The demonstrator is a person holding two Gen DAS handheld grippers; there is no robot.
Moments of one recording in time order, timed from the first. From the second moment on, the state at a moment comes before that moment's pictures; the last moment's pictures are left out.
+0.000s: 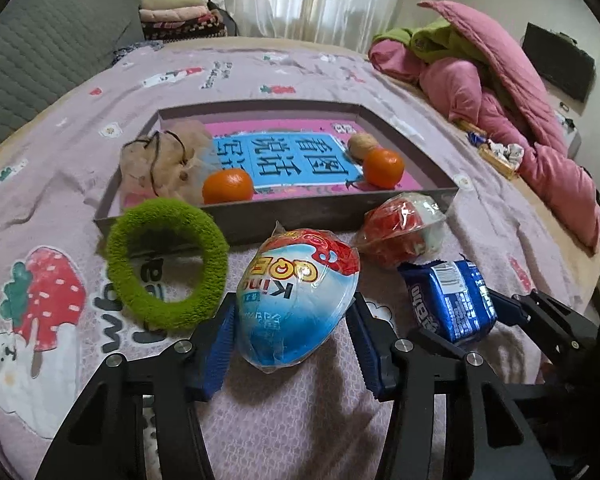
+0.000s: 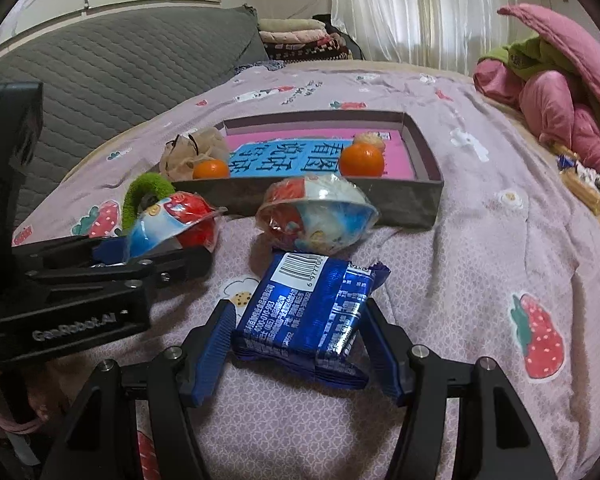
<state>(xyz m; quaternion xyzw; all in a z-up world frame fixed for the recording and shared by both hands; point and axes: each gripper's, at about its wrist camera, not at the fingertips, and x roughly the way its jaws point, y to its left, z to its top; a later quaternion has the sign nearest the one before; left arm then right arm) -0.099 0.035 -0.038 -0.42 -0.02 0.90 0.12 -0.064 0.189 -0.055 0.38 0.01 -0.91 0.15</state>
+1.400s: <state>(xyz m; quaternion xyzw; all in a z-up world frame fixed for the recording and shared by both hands) -0.068 0.008 0.043 -0.31 -0.02 0.95 0.07 -0.055 0.170 0.034 0.21 0.06 -0.96 0.16</state>
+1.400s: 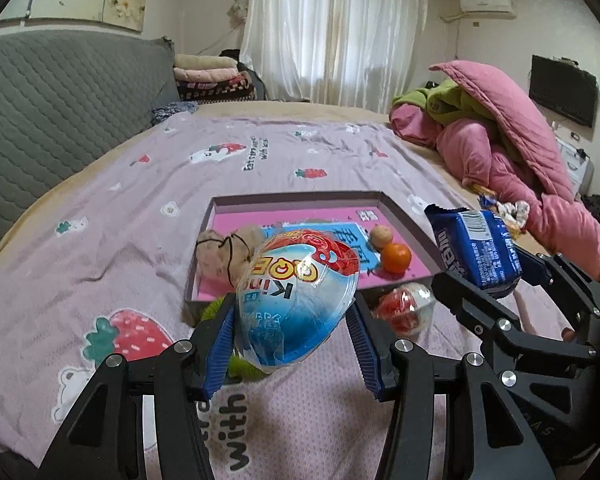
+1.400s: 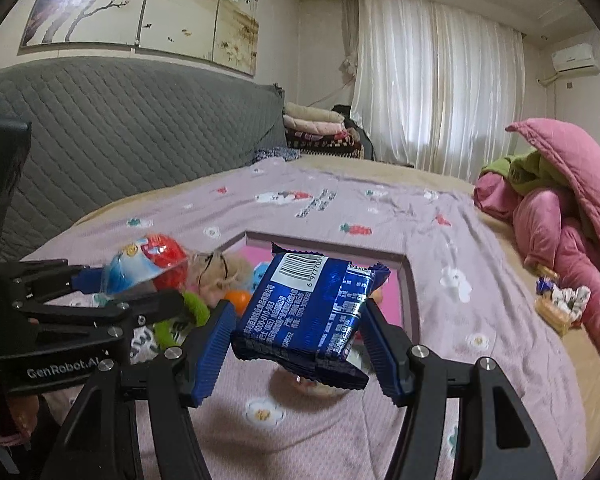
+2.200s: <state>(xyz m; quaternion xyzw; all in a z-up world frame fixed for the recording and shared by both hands) -0.106 -0.004 0.063 -0.28 -0.03 0.96 0.05 -0.088 0.163 0.061 0.18 0.06 -0.97 0.15</state>
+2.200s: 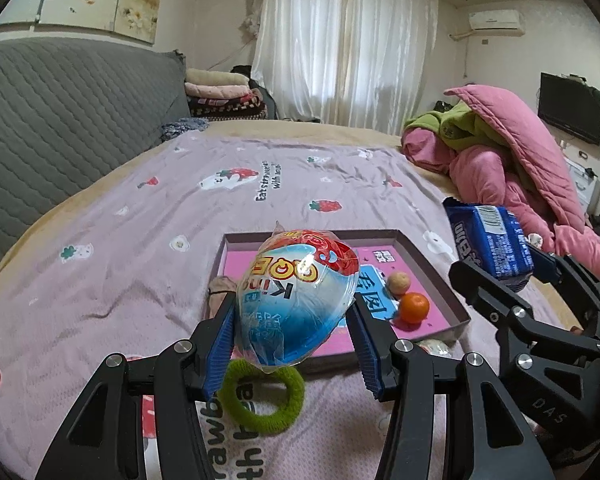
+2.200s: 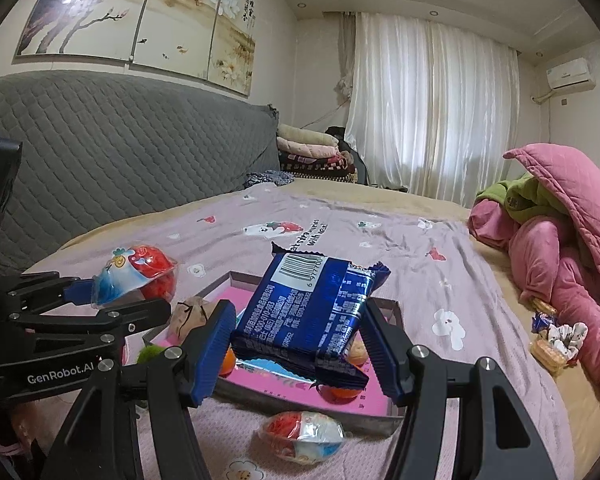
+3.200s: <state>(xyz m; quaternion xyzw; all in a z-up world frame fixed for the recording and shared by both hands) -0.167 -0.007 0.076 -0.28 -0.02 0.96 0.05 -0.140 0.182 0.061 0.20 0.08 -0.97 0.13</state>
